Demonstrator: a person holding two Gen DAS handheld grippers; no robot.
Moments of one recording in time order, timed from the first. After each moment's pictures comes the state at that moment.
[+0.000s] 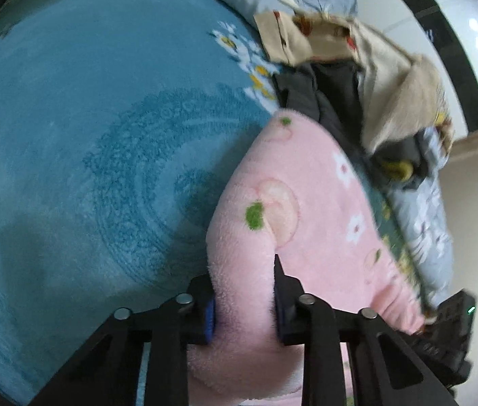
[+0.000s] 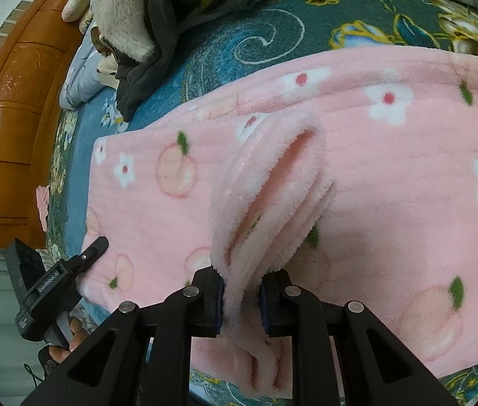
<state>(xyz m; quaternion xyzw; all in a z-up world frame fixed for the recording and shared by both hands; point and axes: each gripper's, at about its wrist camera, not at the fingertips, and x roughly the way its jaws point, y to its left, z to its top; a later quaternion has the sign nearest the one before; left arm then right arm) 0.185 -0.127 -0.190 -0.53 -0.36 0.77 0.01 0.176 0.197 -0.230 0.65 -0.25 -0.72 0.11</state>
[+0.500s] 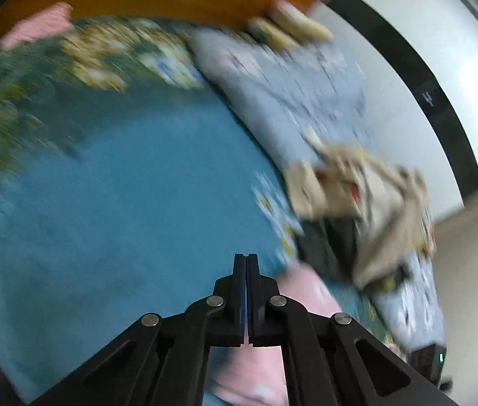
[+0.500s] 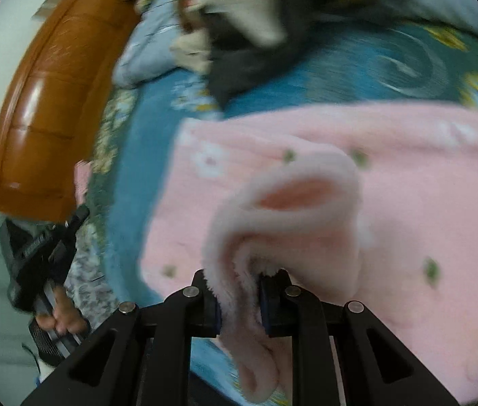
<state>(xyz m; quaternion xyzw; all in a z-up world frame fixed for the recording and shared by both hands) 0.186 -0.282 -0.090 -0.39 -0.36 0.84 -0.08 0.132 0.099 -0.196 0.61 -0.24 -0.71 0.24</state>
